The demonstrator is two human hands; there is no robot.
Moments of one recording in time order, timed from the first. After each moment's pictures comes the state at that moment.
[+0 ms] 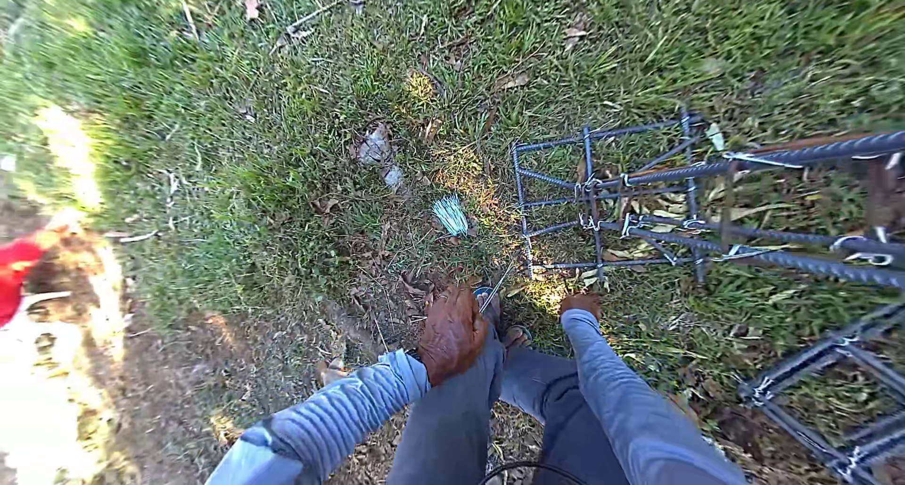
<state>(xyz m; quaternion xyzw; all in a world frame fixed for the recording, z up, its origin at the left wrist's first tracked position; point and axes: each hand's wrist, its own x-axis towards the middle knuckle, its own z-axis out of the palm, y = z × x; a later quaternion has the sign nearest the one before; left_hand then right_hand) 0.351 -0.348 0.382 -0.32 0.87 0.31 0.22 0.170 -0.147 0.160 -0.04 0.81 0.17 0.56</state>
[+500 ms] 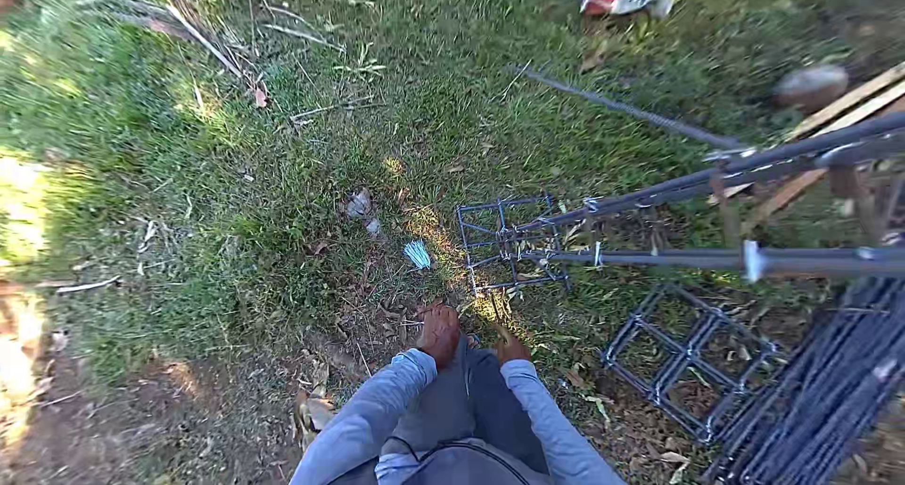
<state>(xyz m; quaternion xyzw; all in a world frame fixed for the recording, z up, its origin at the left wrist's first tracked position) 0.337 -0.318 0.529 -0.23 0.90 0.24 0.29 0.232 -0.155 0.531 -0.06 0.84 -0.08 0.54</state>
